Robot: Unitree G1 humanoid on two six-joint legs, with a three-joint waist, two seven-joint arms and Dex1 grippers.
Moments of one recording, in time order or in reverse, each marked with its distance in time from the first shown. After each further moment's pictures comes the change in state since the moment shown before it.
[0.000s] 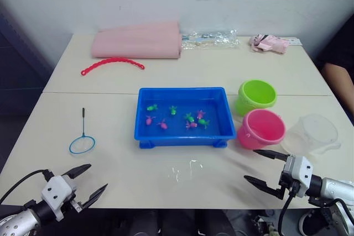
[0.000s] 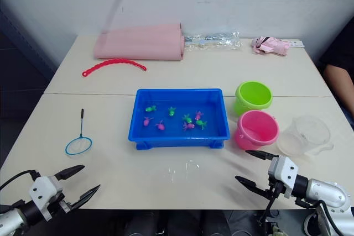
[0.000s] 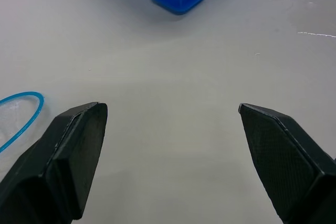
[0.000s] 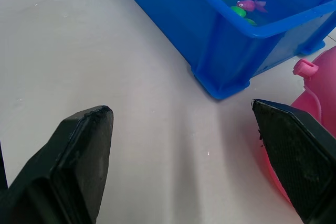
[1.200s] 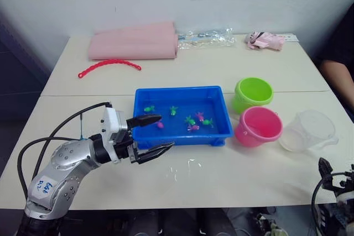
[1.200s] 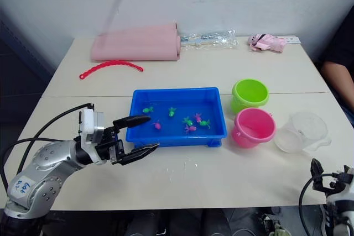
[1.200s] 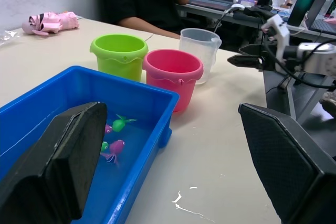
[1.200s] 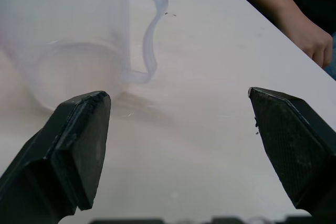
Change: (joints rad) left arm -0.594 0.056 -0.314 -0.503 -0.411 0.745 0.081; right arm -0.017 0.290 -0.468 0.166 0.066 0.306 -0.764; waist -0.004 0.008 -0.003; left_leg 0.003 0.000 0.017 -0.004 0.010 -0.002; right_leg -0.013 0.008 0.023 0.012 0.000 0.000
